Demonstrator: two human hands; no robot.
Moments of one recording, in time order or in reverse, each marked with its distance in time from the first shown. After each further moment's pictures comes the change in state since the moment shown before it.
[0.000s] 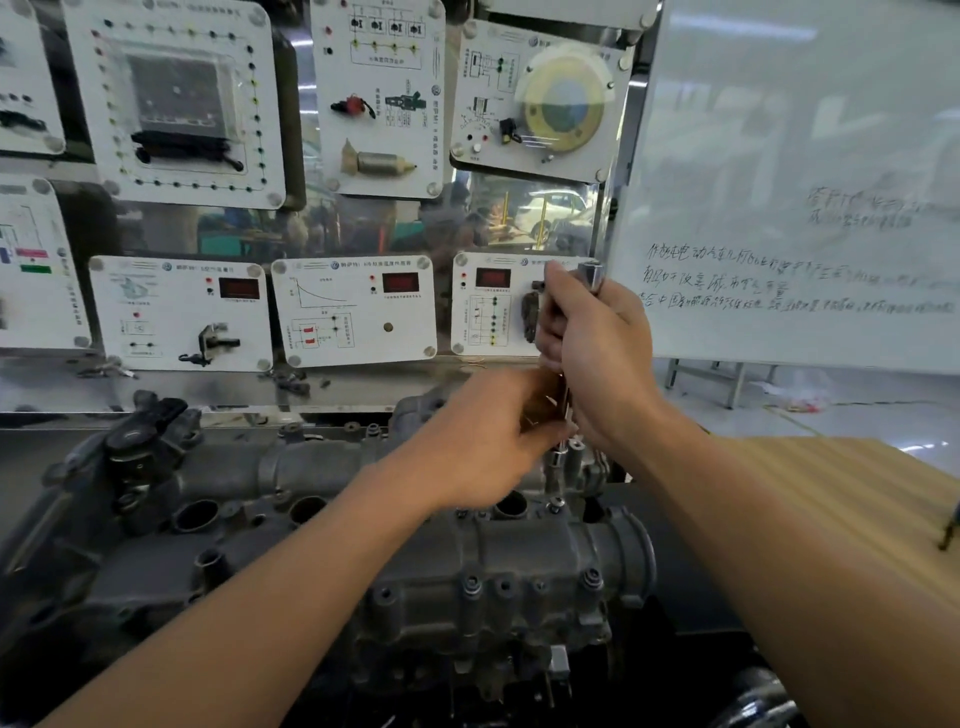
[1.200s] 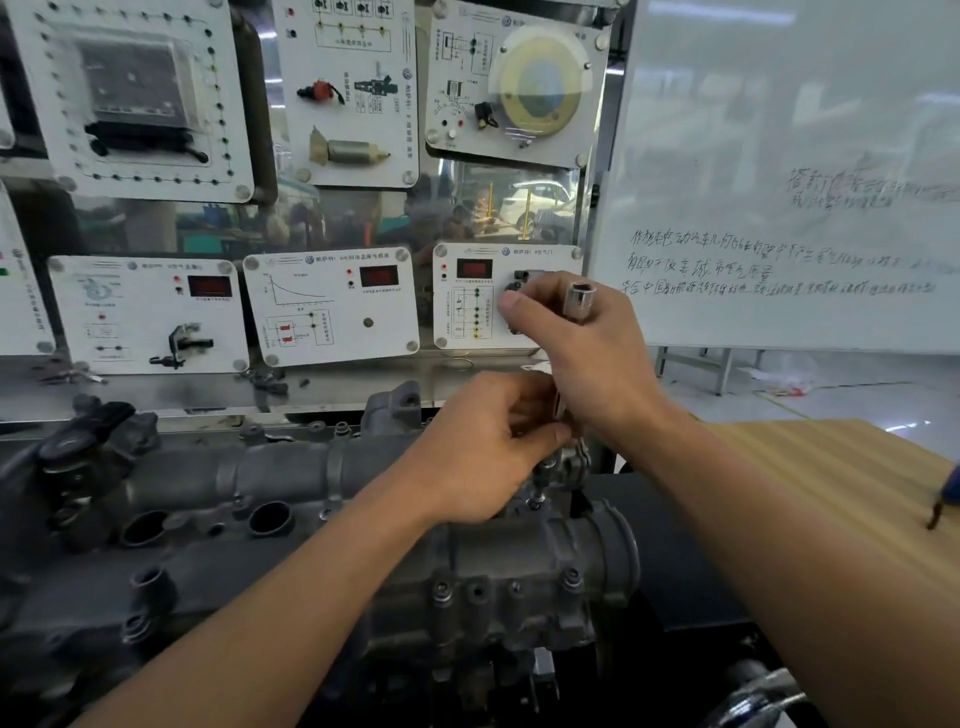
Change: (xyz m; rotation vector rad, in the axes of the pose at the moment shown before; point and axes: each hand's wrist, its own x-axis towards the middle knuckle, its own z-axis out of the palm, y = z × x) left_hand 0.004 -0.003 0.026 -0.242 0.034 -0.028; right_hand 0.002 0.014 -0.027 -0.296 -0.079 -0.189
